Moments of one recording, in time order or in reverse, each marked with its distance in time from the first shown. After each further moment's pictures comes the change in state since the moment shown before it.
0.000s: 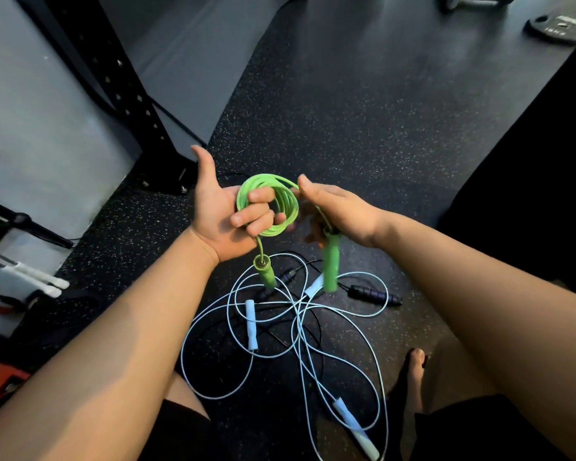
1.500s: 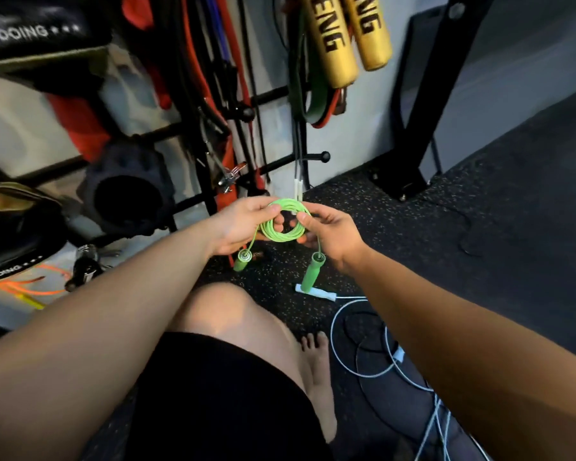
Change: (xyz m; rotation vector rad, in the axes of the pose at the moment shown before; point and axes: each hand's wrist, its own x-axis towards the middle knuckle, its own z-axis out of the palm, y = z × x) left_hand -0.403 -0.022 -0.161 0.418 0.978 0.304; right_hand 0.089 -0.007 0.413 0.174 -0.293 -0.004
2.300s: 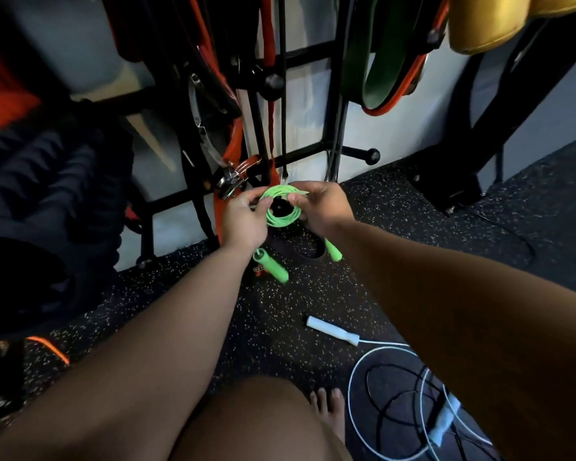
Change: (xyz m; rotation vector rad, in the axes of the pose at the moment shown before) left_hand 0.188 -0.095 -0.076 0.216 0.768 0.077; right_hand 0.253 0.069 0.019 -0.482 0.004 -0.034
